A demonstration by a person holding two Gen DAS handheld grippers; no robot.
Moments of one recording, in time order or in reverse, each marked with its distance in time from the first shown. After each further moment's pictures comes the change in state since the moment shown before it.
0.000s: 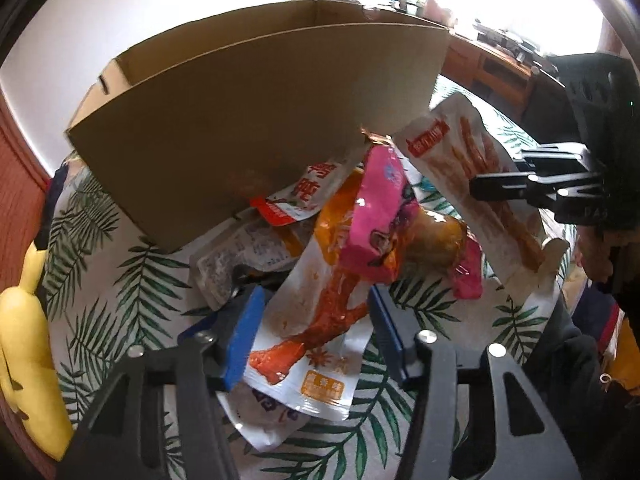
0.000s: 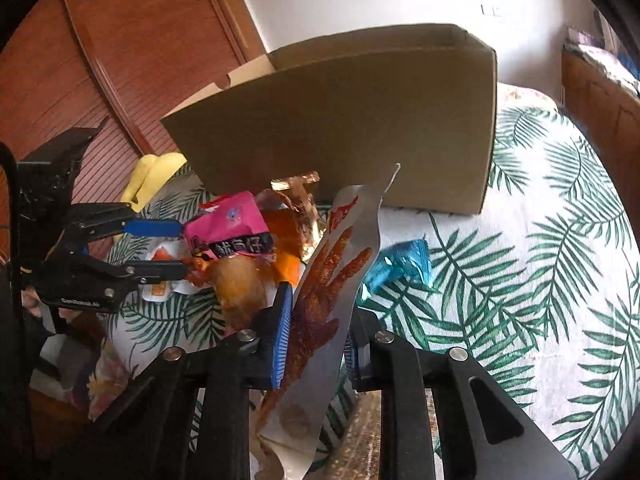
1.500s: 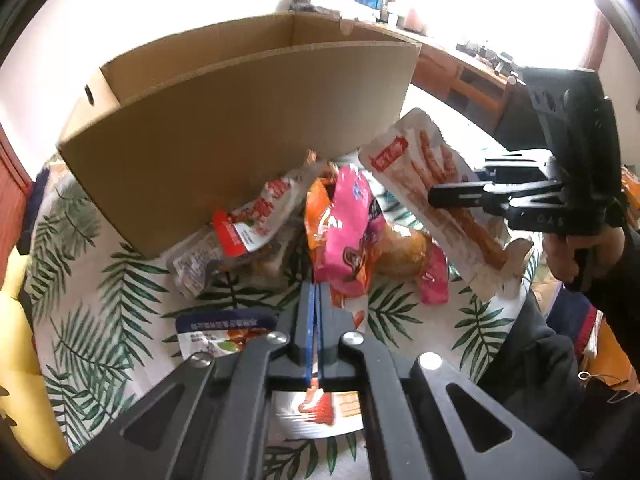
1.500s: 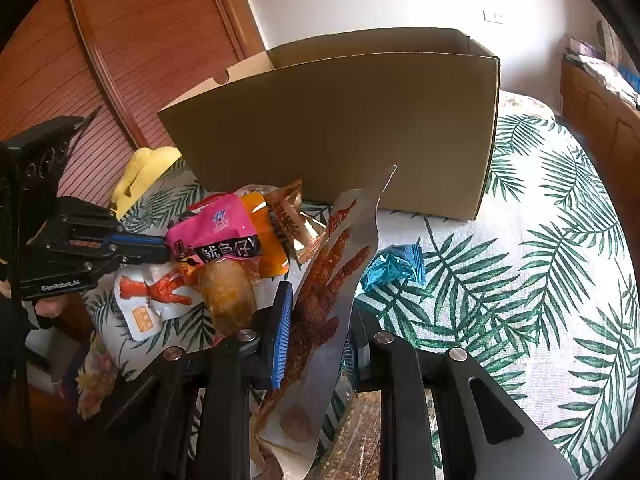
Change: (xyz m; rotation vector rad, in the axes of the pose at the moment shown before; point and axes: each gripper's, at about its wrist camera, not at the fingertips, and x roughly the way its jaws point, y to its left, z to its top) left arm -0.012 -0.001 -0.009 -0.005 -0.053 -0.072; right arm 0.012 0.007 0.005 -0.030 0.013 -0.039
